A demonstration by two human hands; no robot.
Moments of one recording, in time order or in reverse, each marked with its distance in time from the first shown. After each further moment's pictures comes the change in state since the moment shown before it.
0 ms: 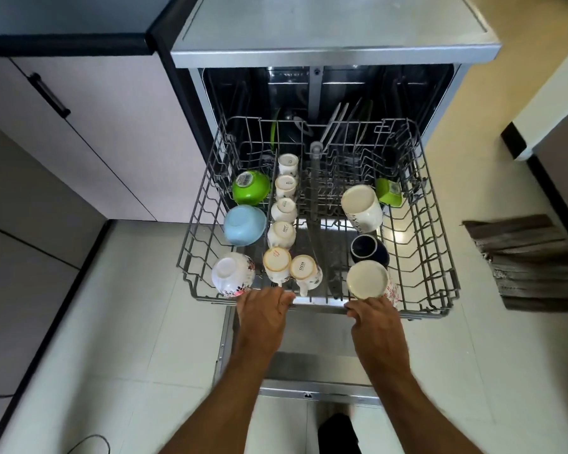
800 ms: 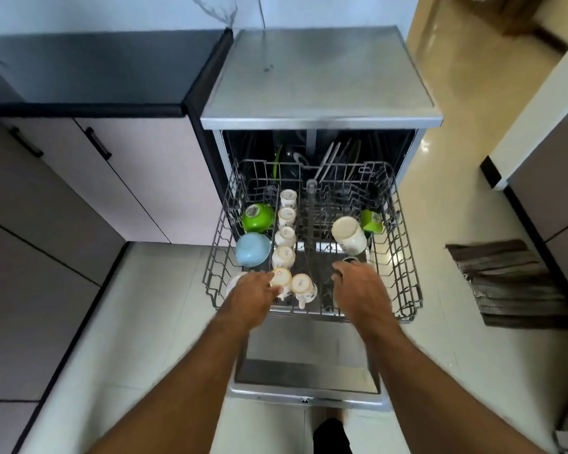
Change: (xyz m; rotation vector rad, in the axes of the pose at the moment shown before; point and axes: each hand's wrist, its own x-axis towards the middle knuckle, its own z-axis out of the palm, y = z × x) left_hand 0.027 0.048 -0.139 0.014 -0.408 -0.037; right_hand 0.056 -0.071 -0.128 0.007 -0.093 -0.027
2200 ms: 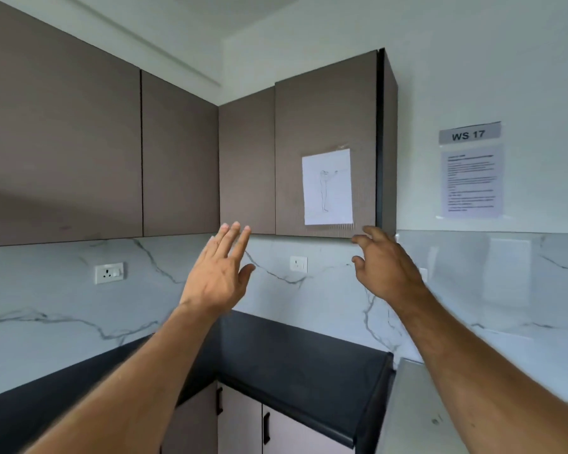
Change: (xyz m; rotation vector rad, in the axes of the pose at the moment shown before) left_hand -0.166 0.023 -0.678 0.671 1.303 0.012; right_hand 0.210 -0.490 -0.459 0.009 0.628 -0.768
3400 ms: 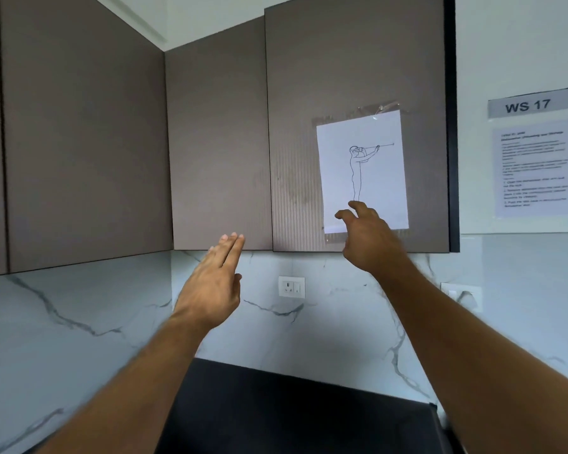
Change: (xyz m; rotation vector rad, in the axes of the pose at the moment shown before) left_hand 0.211 -0.220 0.355 -0.297 0.015 0.136; right_hand 0.313 -0.021 0.303 -0.183 -0.008 0.094
